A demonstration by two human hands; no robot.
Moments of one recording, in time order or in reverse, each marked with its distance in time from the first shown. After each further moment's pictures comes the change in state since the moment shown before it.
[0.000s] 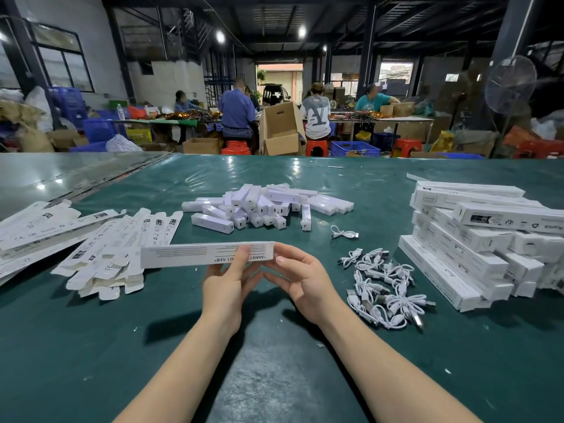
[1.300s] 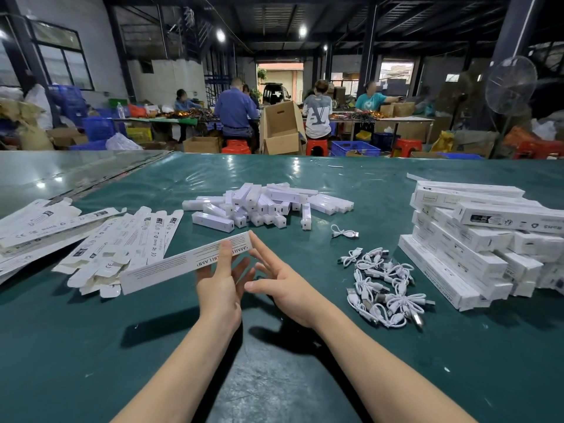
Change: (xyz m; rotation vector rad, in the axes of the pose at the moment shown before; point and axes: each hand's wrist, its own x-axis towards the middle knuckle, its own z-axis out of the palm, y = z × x) left_hand 0.001 0.002 0.000 -0.144 0.176 0.040; right_hand -0.004 0.010 0.017 -0.550 -0.247 -0.032
